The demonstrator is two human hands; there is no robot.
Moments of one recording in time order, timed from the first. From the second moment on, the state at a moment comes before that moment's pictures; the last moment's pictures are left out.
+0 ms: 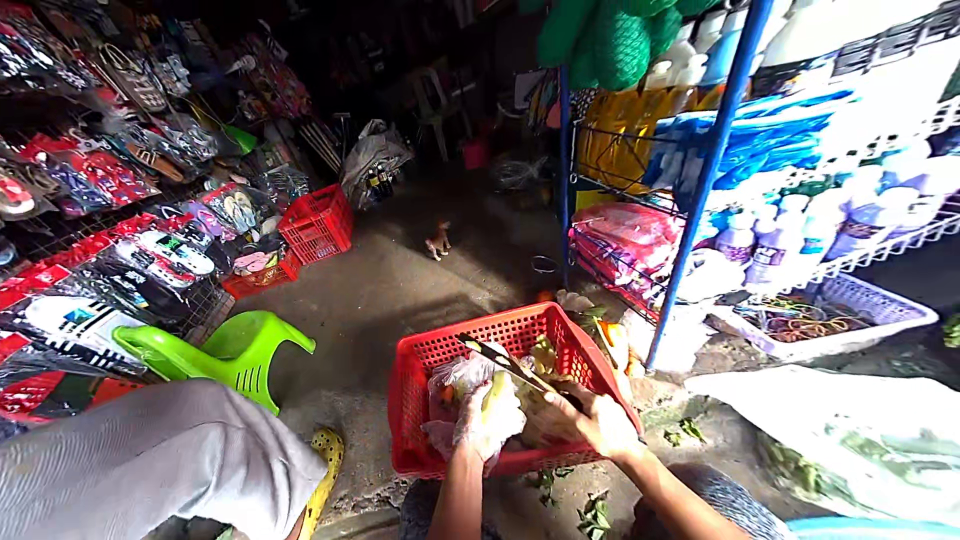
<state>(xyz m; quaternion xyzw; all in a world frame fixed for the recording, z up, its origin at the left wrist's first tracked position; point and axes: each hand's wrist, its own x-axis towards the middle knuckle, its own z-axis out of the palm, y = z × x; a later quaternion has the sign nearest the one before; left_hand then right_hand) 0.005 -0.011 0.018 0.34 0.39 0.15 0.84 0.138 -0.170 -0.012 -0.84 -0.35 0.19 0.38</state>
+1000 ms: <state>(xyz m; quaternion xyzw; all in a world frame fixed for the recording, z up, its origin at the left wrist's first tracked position) 0.009 -0.008 0.007 0.33 0.37 0.23 0.84 0.111 -0.160 -0.025 -0.75 -0.51 -0.03 0.41</state>
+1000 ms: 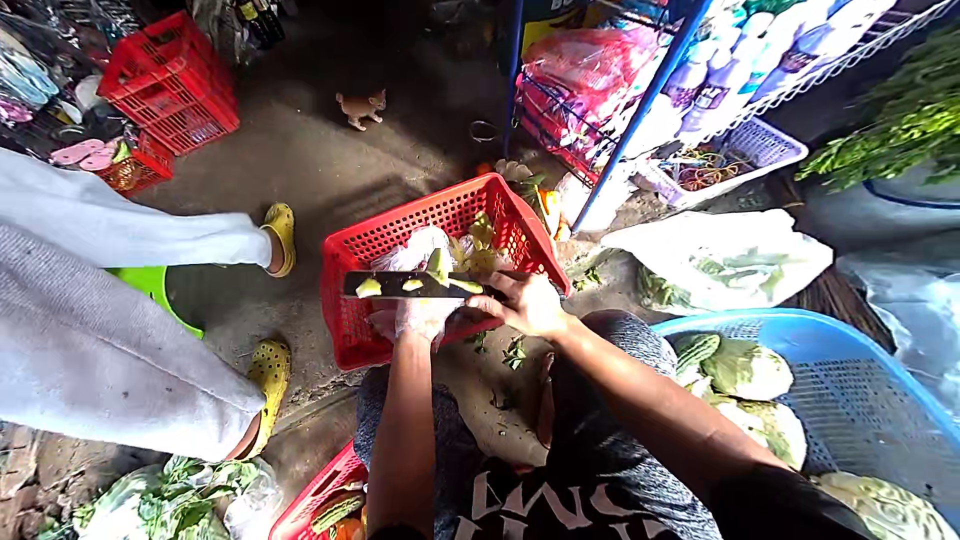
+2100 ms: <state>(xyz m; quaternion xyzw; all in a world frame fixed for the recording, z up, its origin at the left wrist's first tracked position) 0.121 -0.339 -0.020 0.77 0.05 -0.39 0.50 0.055 -0.189 -0.060 -0.66 -0.10 0.35 0.66</state>
